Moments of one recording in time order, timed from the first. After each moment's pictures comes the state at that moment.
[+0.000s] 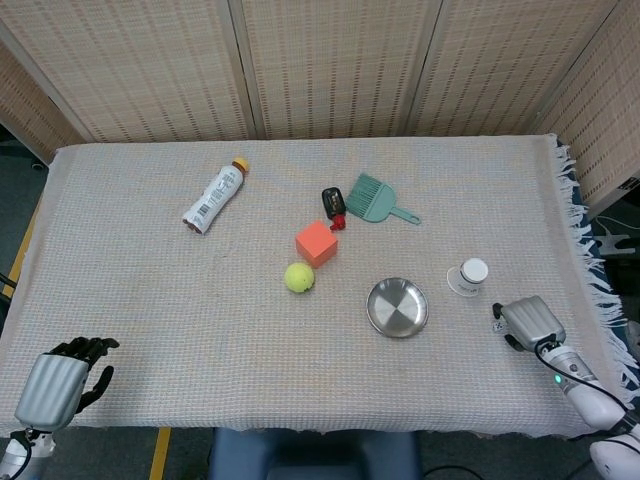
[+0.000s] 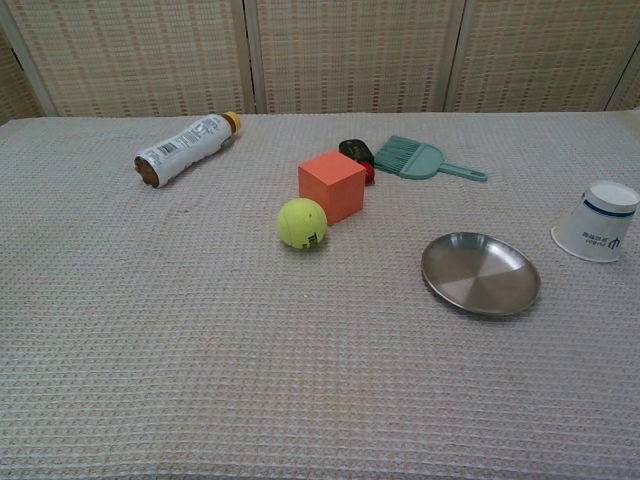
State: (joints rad) left arm -0.08 -1.20 0.02 -1.61 1.72 1.58 0.24; right arm 0.43 -1.28 -0.04 -1.19 -1.45 0.88 -0.12
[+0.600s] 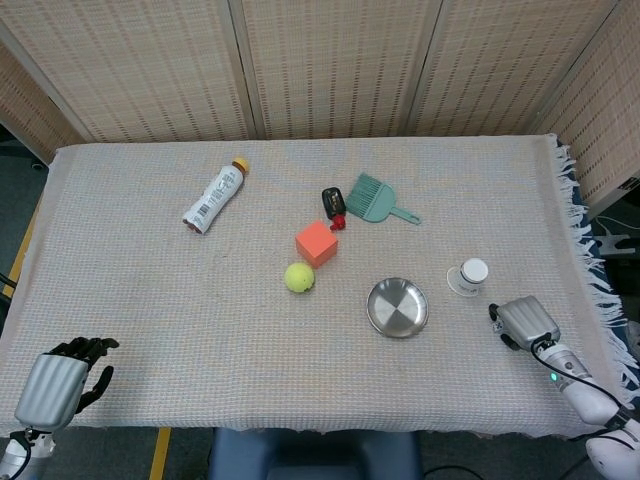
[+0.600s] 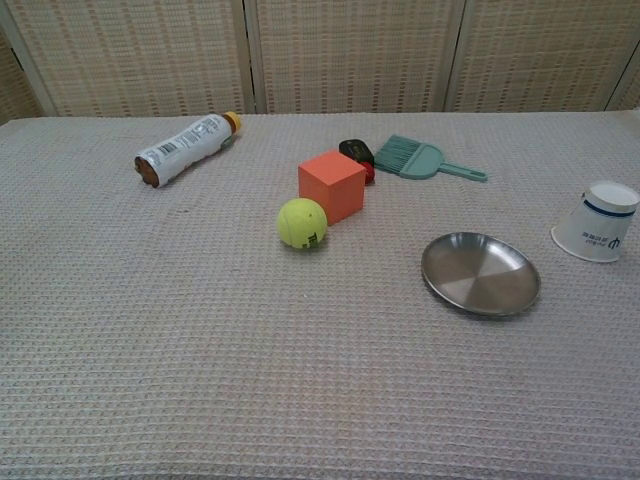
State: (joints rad) left arm -0.08 -1.20 0.02 -1.61 1.72 1.58 0.24; right arm 0.44 -1.35 -0.06 -1.07 -1.50 0.90 -0.03
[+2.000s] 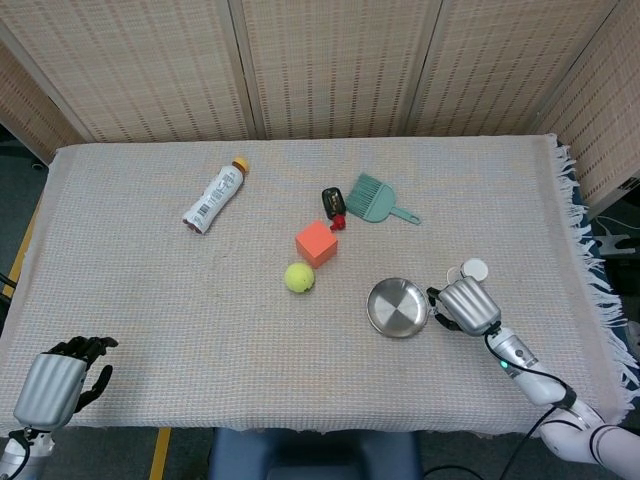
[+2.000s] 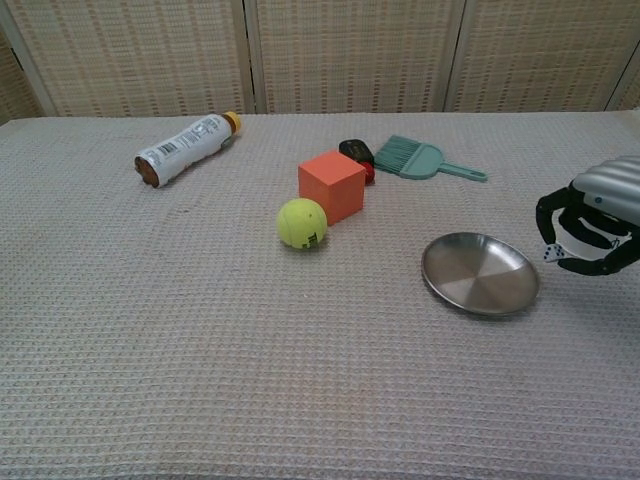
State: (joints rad) left arm -0.08 -1.19 0.02 -1.61 1.72 1.58 0.23; right arm 0.52 -1.51 0.00 -1.01 -1.66 1.15 0.12
